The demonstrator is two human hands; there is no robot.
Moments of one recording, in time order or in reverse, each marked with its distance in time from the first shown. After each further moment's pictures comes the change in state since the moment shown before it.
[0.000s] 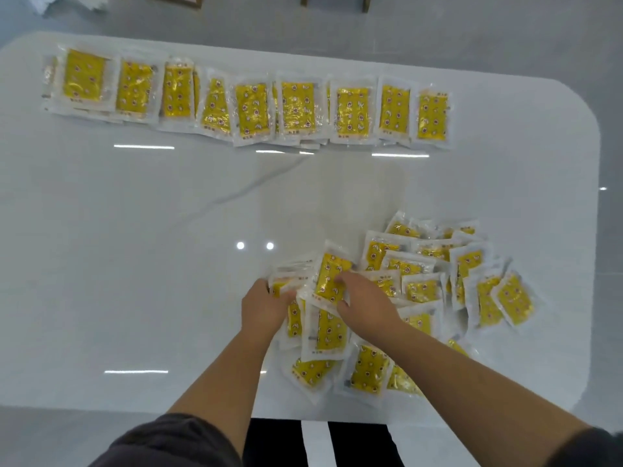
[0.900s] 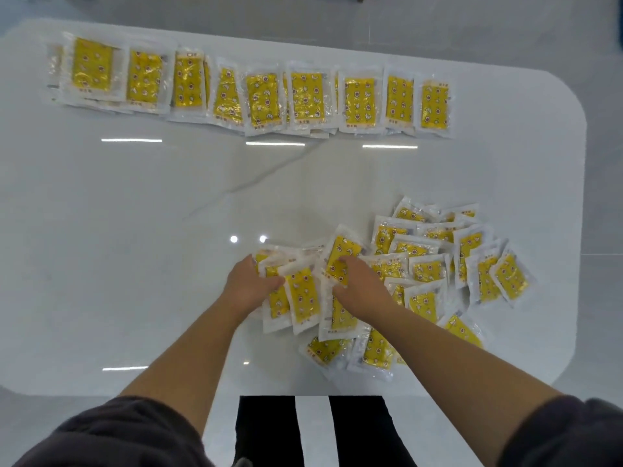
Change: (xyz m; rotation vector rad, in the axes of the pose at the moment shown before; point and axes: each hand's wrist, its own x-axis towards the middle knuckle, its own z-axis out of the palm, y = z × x) left_hand 0.006 -0.011 -0.073 -0.134 -0.174 0.074; right_hand -0.008 -0.039 0.013 0.125 0.004 0.170
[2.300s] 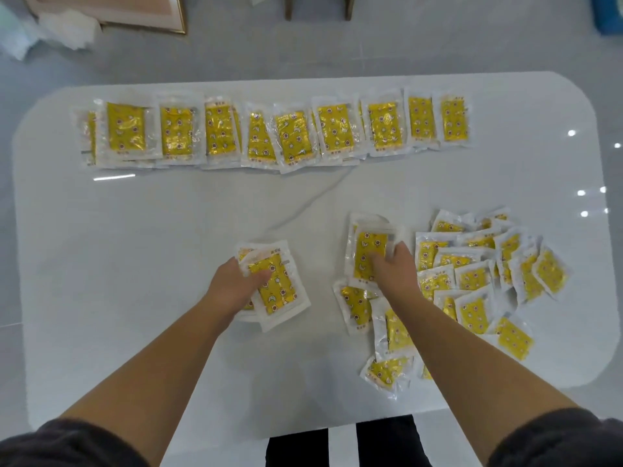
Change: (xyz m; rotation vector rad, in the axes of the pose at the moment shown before) left_hand 0.039 0.038 -0.129 -0.003 -0.063 -0.014; right_hand 0.045 -0.077 -0.002 0.670 0.513 0.323
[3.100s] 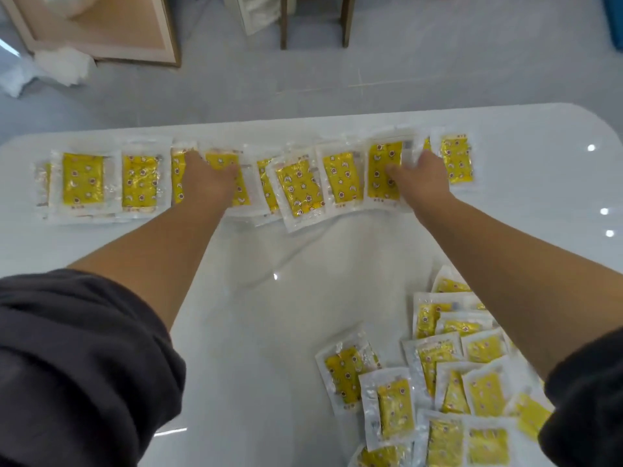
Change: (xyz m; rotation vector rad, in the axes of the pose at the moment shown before) left_hand 0.139 0.194 0.009 0.095 0.540 0.270; right_hand 0.177 -0.150 -0.051 -0.044 0.077 -0.235
